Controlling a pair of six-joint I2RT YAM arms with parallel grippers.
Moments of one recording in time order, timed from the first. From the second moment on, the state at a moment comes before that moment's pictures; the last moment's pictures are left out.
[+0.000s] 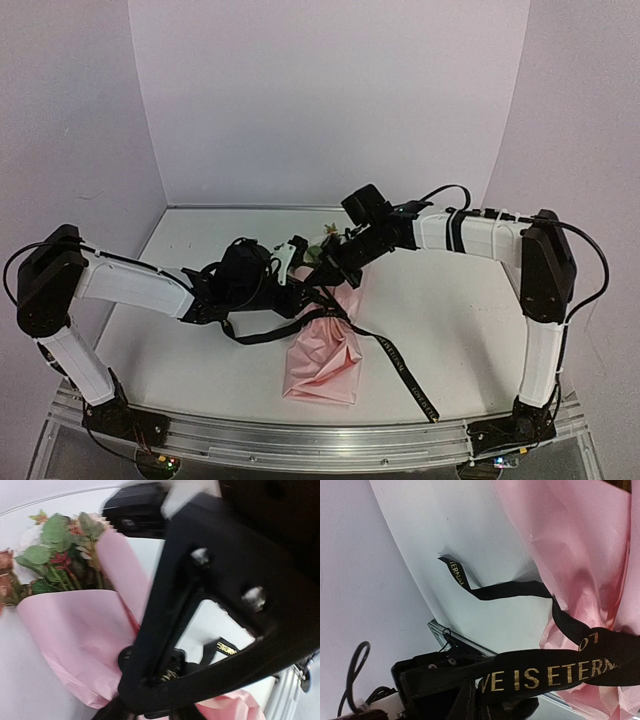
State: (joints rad) left arm -0.95 1.65 0.87 0.31 0.08 -0.37; right arm 0.78 1.99 1.62 -0.51 -0.61 1.31
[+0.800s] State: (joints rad) left arm -0.88 1.65 1.09 0.02 0.27 -0.43; right arm 0.83 1.54 0.98 -0.35 -0.28 0.47
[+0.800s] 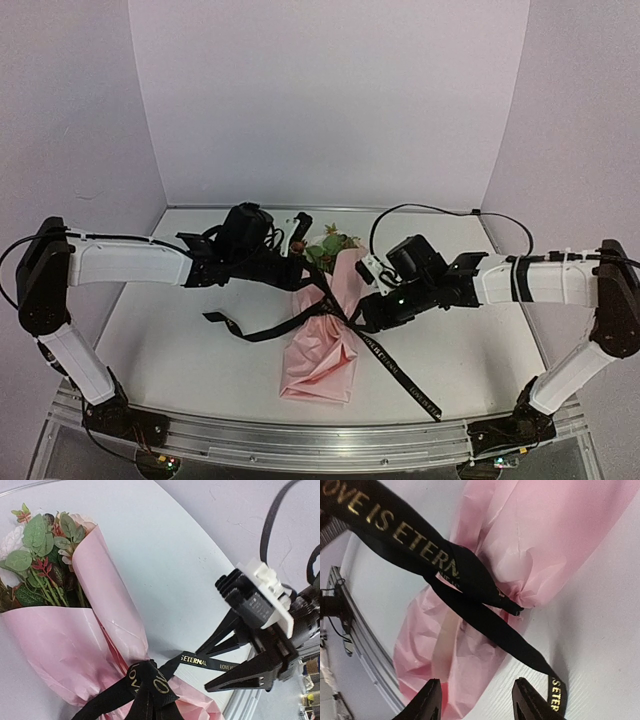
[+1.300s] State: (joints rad) left arm -0.80 1.70 1.25 -0.18 0.52 -0.47; right arm 0.91 1.72 0.99 -0.13 -0.09 0.19
